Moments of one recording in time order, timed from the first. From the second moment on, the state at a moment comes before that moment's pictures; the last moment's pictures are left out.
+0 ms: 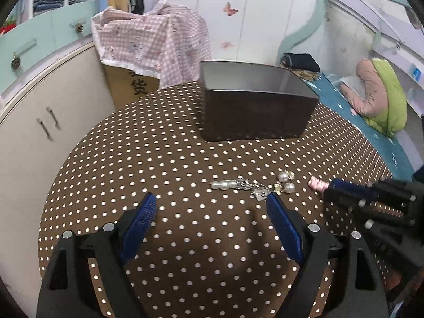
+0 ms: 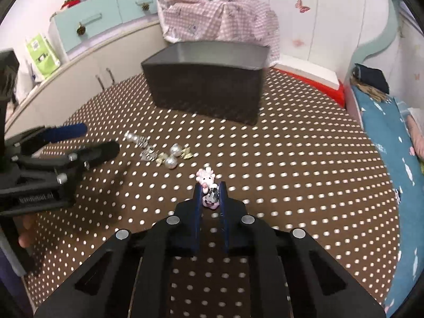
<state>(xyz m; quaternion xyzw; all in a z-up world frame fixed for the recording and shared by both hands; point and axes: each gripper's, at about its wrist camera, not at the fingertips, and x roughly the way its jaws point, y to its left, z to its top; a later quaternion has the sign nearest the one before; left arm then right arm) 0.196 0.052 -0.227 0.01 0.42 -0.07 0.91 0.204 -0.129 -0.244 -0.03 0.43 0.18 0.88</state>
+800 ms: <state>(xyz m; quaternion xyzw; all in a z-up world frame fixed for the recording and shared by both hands) 0.241 0.030 -0.243 0.02 0.45 -0.06 0.89 0.221 -0.160 -0.234 0.01 0.41 0.18 0.89</state>
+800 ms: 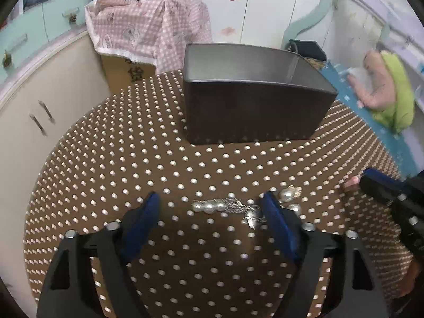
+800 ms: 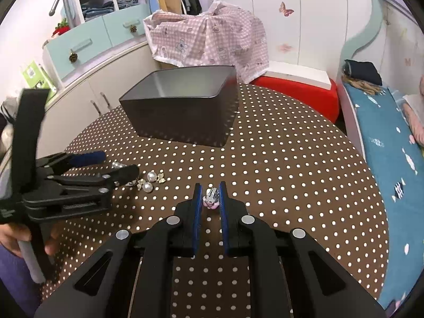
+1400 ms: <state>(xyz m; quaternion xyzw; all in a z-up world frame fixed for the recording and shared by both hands) 0.219 0.040 -0.226 0.00 0.43 -0.11 0.90 0.220 -0.154 -0.213 0.01 0.39 0.18 0.90</state>
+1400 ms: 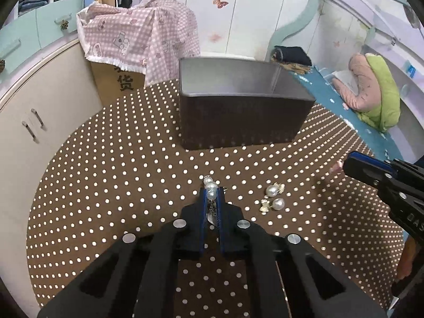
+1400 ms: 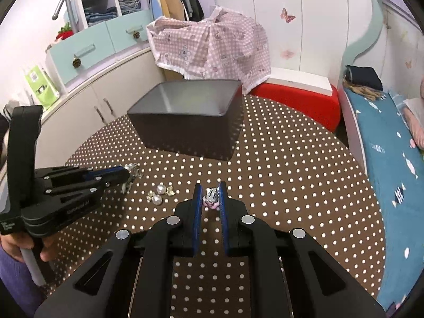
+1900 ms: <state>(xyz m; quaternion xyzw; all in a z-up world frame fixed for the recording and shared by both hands) 0.221 0.042 -0.127 -0.03 0.34 -0.18 0.92 0.236 -0.155 -0.155 0.02 0.34 0.20 0.92</state>
